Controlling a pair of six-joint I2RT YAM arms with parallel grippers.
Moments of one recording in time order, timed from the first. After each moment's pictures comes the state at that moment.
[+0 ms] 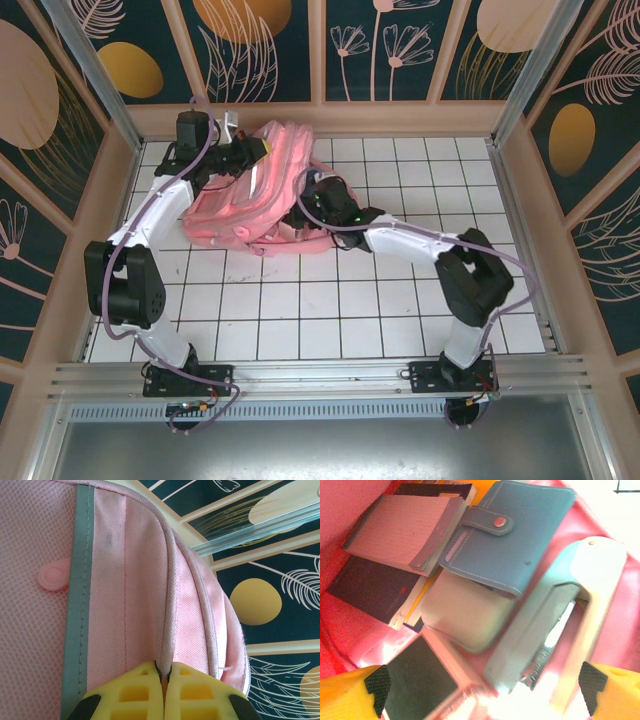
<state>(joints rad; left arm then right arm) -0.16 1.70 1.43 -0.20 0.74 -0.80 0.78 1.76 1.20 -0.10 0.14 0.46</state>
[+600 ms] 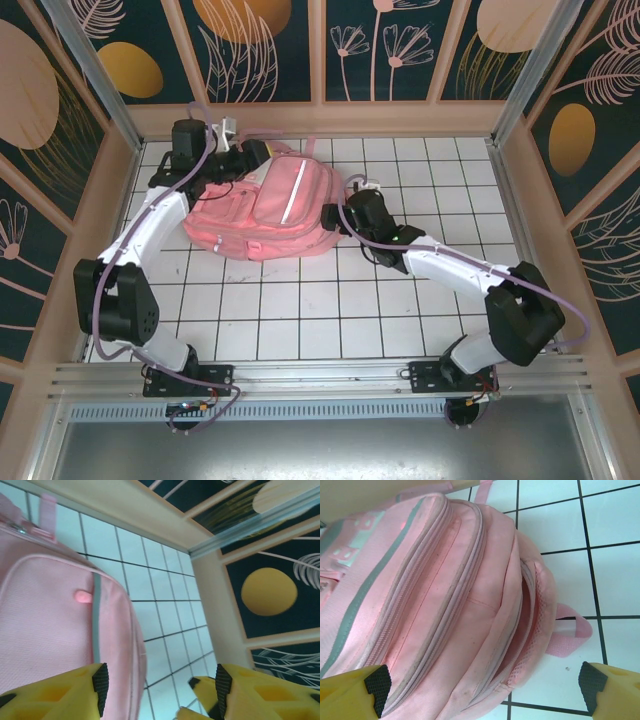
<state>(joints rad) -0.16 1.57 1.33 -0.25 0.65 -0.69 0.73 1.45 0.93 -0.07 0.26 0.59</state>
